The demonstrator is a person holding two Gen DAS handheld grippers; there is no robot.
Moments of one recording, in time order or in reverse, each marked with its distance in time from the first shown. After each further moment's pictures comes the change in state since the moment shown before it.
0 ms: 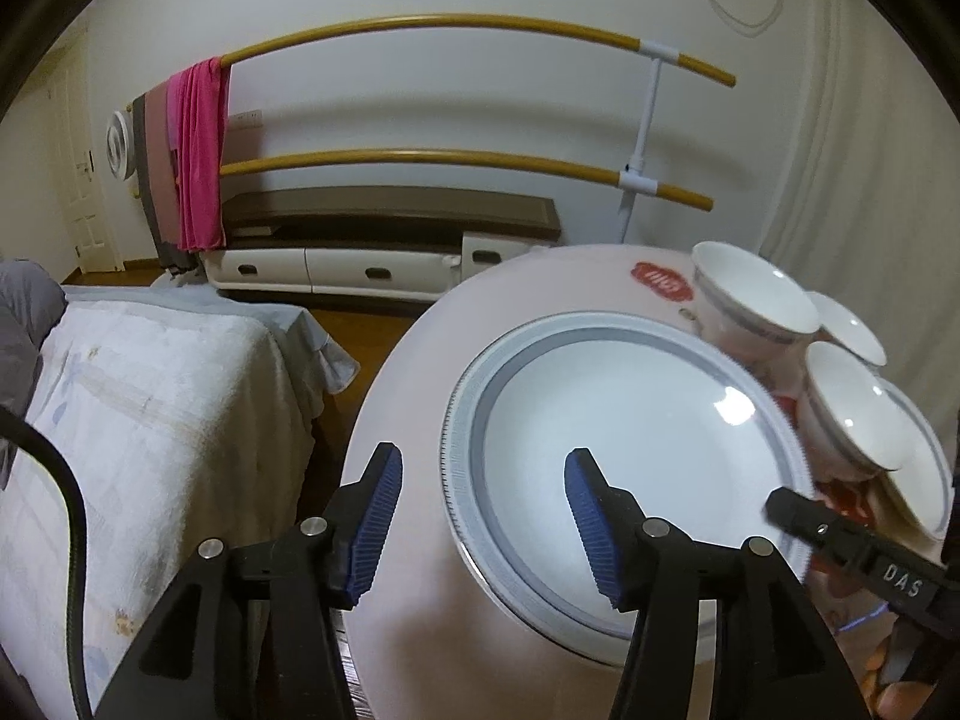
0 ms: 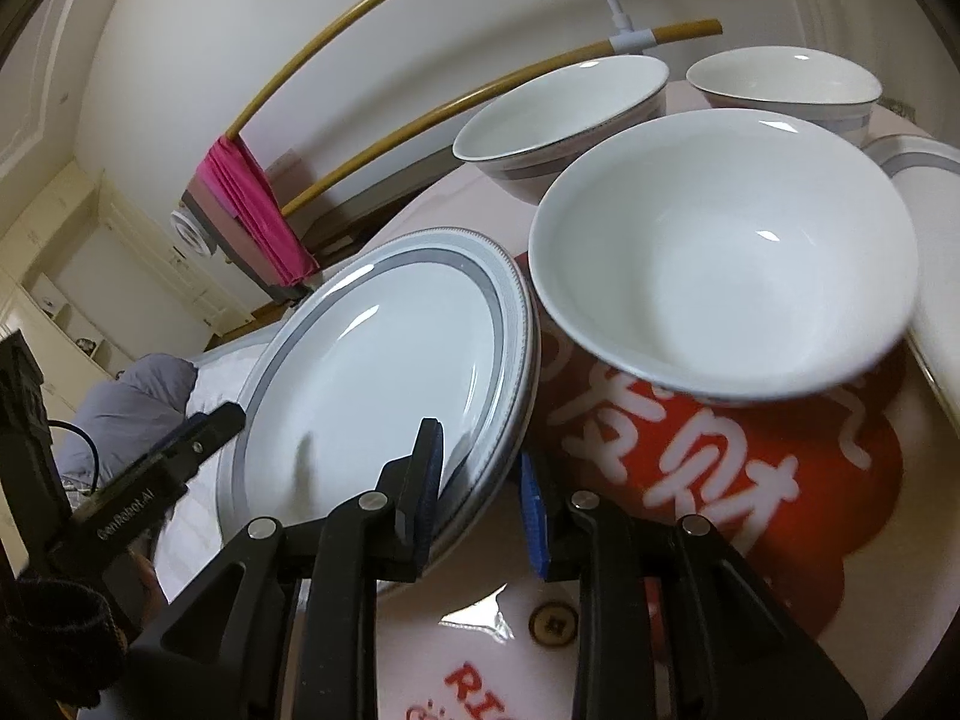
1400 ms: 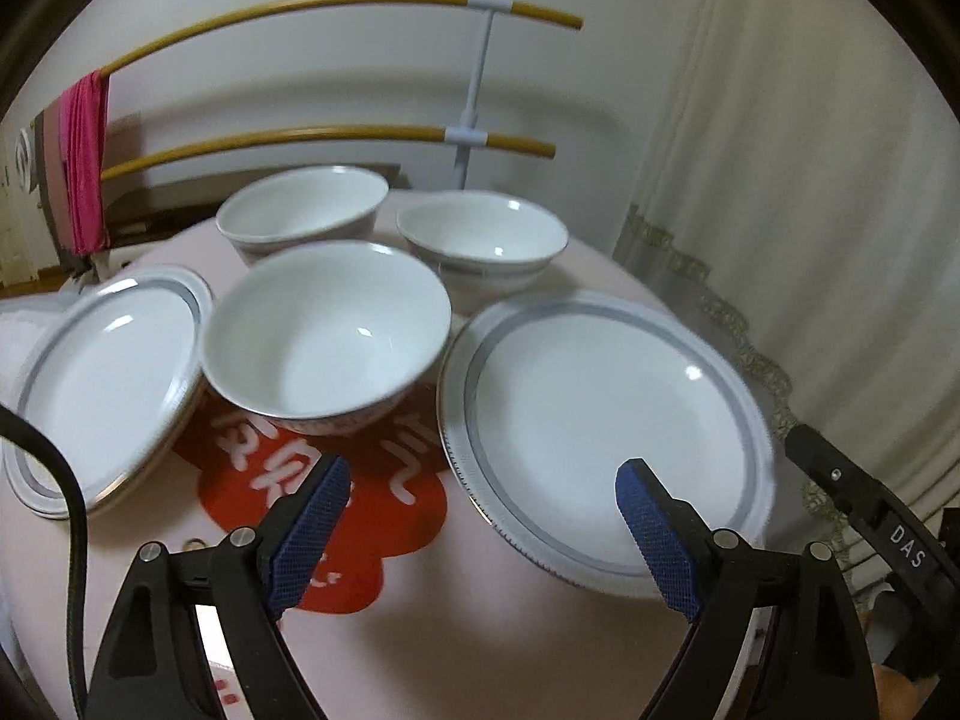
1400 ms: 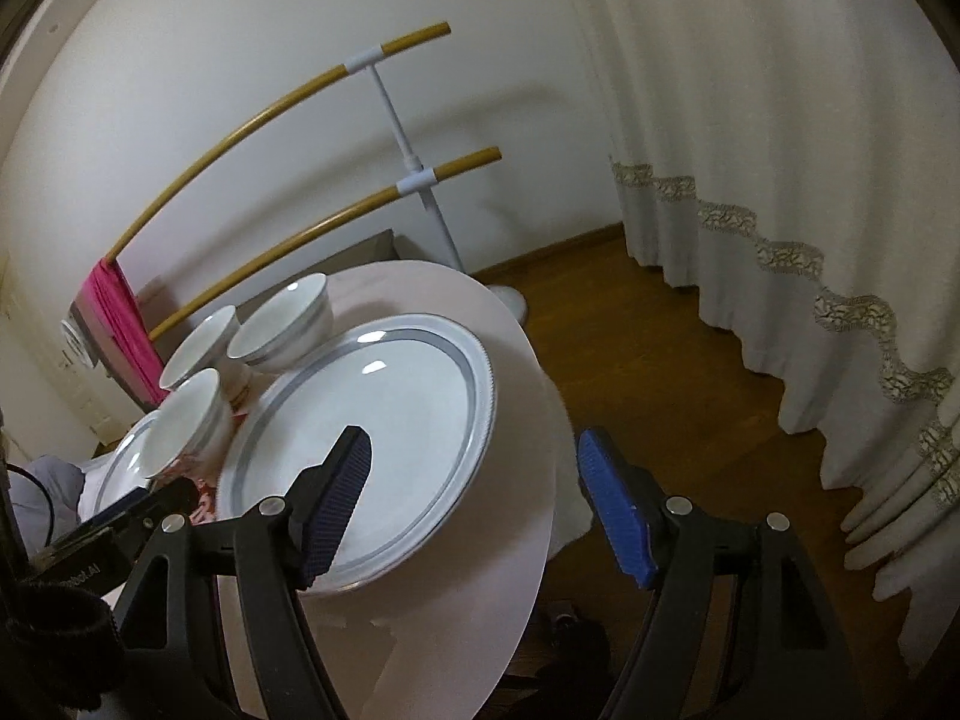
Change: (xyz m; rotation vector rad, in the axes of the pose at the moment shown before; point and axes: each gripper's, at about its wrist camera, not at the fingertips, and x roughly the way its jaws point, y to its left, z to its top) left arm -0.010 -0.290 -0.045 0.066 0.093 -0.177; right arm -0.204 -0.234 0.023 0.084 -0.279 -0.320
